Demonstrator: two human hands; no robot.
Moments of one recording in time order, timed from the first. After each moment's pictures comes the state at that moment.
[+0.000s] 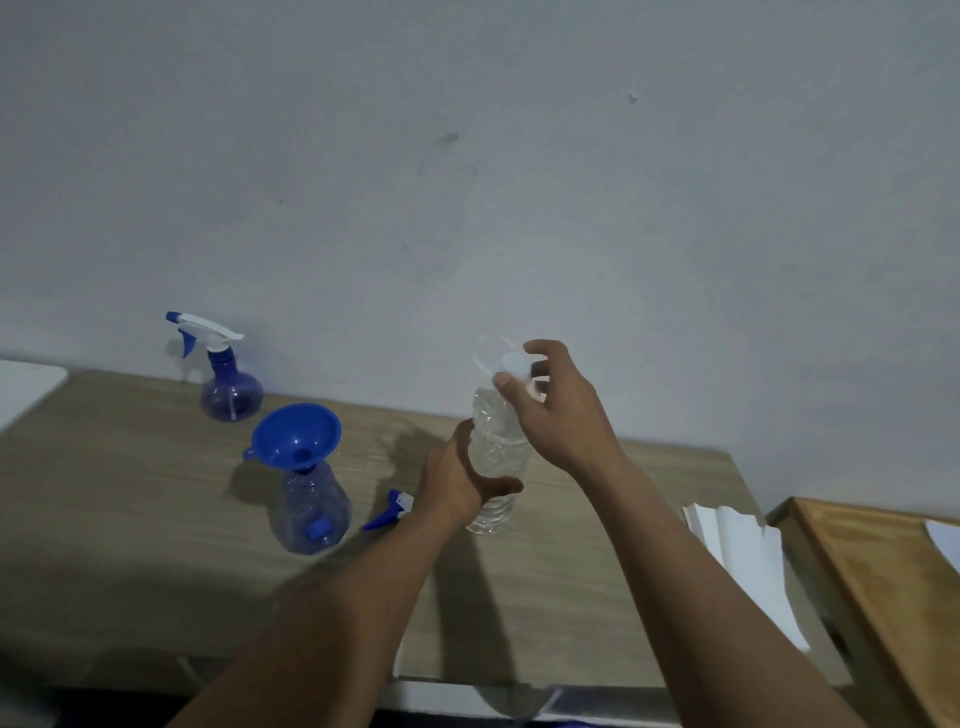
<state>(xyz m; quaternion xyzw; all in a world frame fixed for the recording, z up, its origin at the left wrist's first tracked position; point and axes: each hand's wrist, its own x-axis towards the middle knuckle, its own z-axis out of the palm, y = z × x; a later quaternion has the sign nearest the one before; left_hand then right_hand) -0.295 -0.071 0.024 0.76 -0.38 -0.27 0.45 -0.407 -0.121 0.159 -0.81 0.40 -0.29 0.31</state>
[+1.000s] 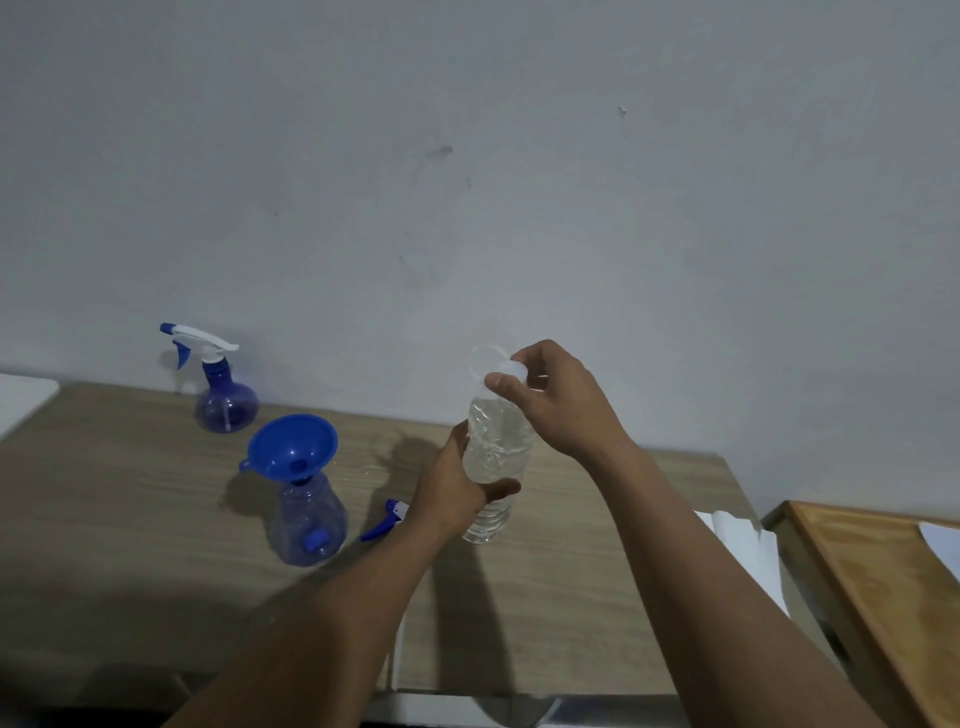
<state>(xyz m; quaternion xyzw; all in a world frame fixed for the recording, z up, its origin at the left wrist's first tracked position) -0.290 -0.067 0.021 0.69 -0.39 -0.33 0.51 -0.407 -0.138 0.172 -0.82 0.38 -0.26 0.34</state>
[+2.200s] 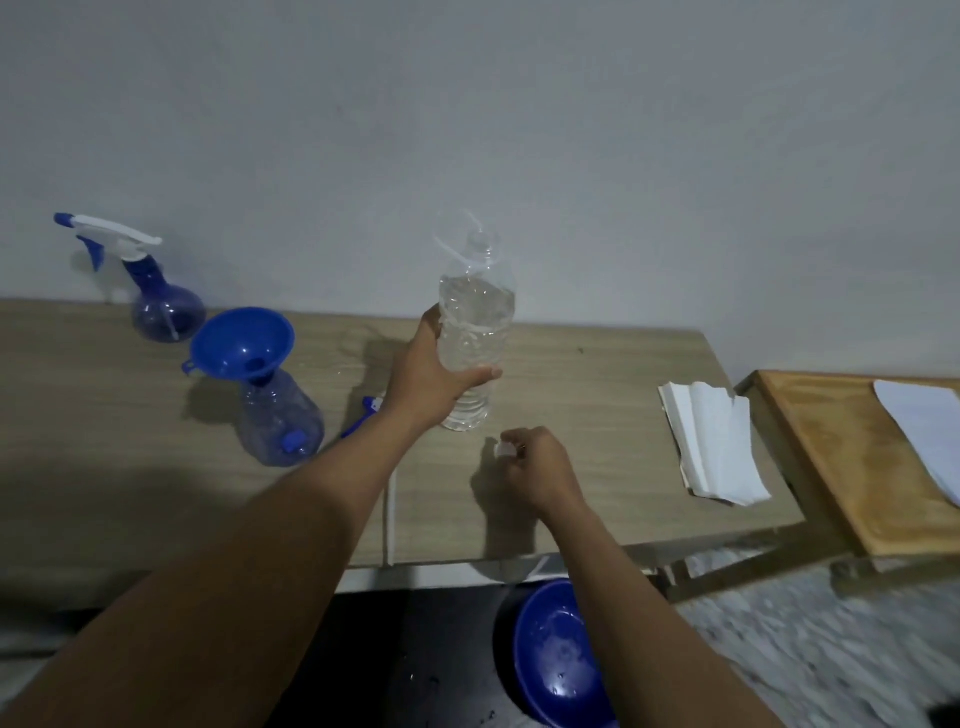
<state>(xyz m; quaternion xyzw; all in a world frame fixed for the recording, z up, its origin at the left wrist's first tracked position) -0.291 -0.061 0.023 0.68 -0.41 -0.29 0.53 -0.472 -0.083 -0.034 -0.78 0.53 -0.09 0.33</state>
